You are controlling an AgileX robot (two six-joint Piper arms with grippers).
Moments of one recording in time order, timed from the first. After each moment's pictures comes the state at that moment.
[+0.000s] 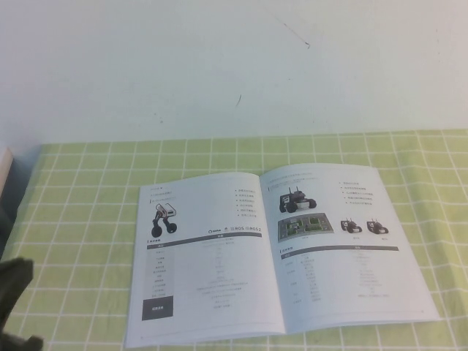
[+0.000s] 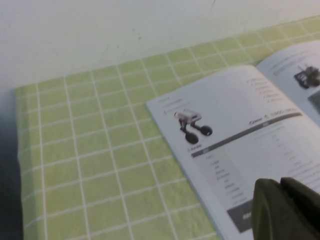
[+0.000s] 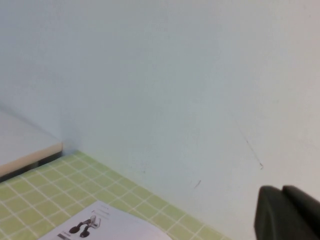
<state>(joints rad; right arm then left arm) 0.20 0.58 -0.66 1.12 0.45 -1.27 -0.55 0.55 -0.52 0.42 0.52 -0.49</state>
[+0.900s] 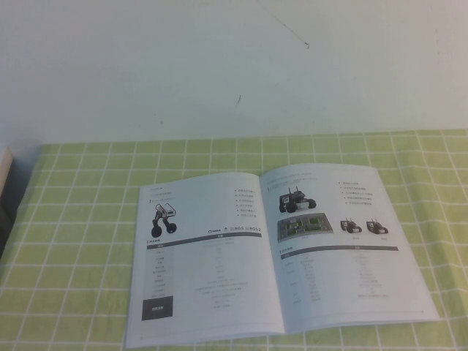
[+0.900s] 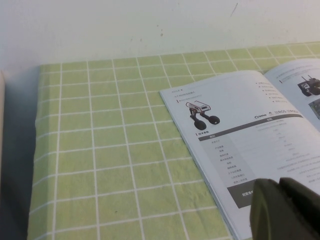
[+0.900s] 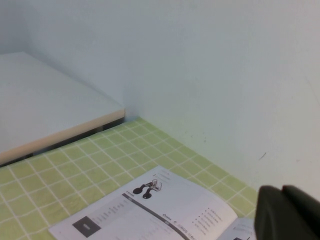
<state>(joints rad) 0.20 0.60 -0.65 1.12 0.63 -1.25 -0.55 0.09 -0.36 0.37 0.73 -0.51</state>
